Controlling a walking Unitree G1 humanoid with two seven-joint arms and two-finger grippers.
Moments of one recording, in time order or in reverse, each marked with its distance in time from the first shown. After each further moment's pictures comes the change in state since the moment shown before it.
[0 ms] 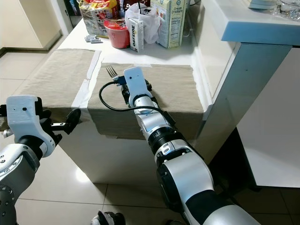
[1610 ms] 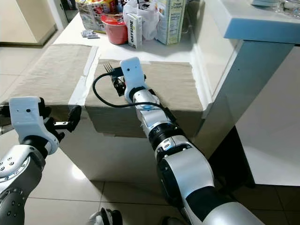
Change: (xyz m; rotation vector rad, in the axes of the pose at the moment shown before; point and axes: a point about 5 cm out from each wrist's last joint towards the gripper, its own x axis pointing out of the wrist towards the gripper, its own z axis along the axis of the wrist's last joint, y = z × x) left arm 0.006 -0.002 -0.007 0.026 -0.086 0.023; right arm 0.001 -0.002 0.030 0.056 -0.199 0.148
